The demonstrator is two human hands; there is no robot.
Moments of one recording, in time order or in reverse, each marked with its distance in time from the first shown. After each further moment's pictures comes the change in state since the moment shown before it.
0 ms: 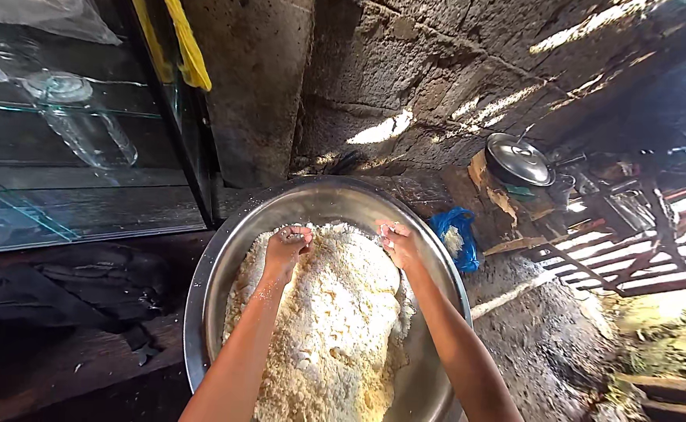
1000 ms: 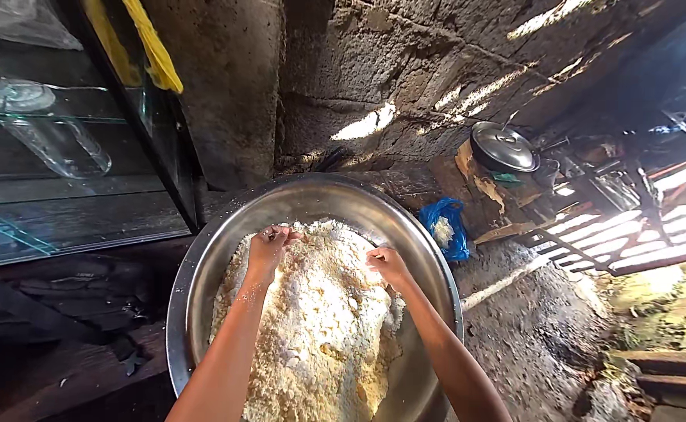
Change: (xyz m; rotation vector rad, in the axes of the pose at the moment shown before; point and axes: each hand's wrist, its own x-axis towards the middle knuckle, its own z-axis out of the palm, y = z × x) left_hand 0.003 -0.002 -0.003 0.188 0.021 0.096; right_hand -0.044 0.040 -0.033 -0.512 -0.171 0.083
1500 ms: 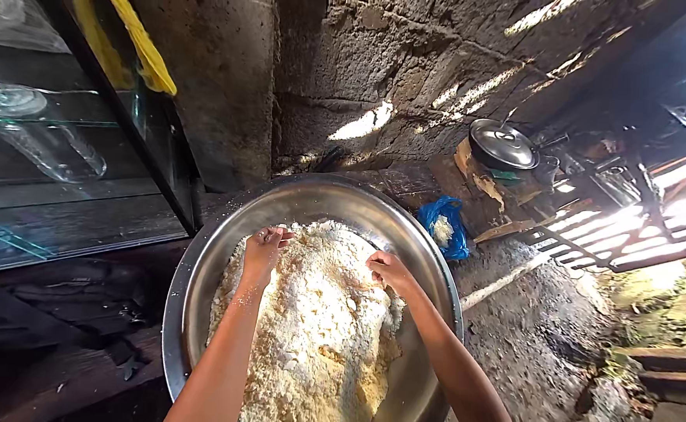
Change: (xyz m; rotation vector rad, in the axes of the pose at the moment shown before) left_hand 0.000 0.004 -0.001 0.032 0.030 -0.040; right_hand -0.010 0.003 -0.005 0.139 -0.113 0.047
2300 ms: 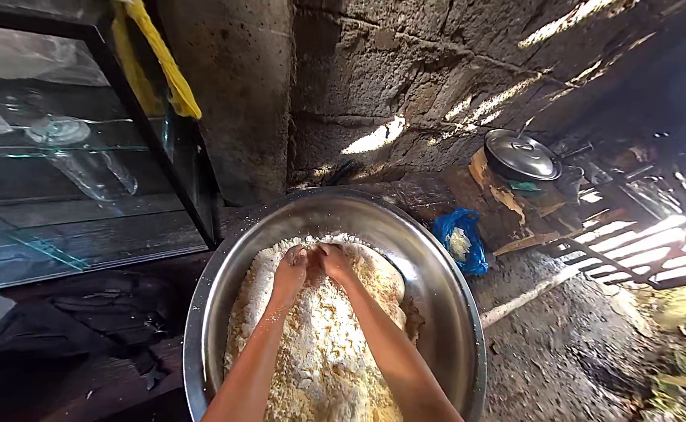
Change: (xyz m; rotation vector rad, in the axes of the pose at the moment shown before) left_hand 0.008 -0.030 0.012 0.278 -0.081 0.018; right_hand 0.097 -0.073 0.140 -0.473 0.006 -0.093
